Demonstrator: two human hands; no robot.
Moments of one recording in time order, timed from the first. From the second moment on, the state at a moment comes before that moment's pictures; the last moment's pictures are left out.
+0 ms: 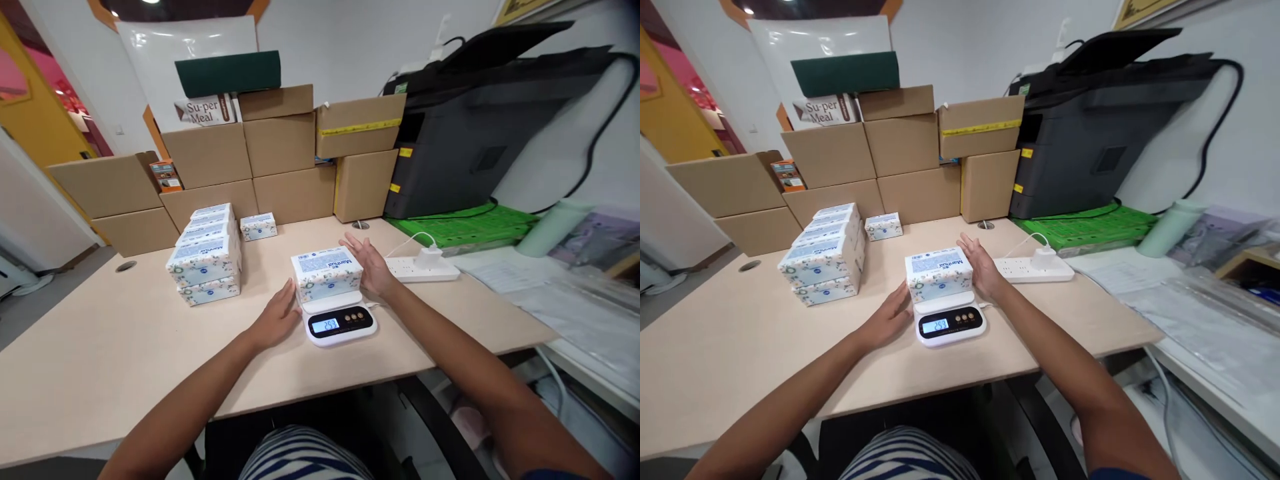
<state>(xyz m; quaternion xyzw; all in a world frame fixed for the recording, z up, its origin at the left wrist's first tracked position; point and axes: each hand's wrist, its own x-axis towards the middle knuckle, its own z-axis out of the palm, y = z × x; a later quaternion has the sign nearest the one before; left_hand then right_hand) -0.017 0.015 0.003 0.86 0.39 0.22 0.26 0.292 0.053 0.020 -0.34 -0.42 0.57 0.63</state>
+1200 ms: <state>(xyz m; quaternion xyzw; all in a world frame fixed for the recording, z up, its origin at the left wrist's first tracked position) -0.025 0.014 -0.003 0.86 0.41 0.16 0.25 0.272 0.047 0.010 -0.29 -0.34 0.72 0.54</state>
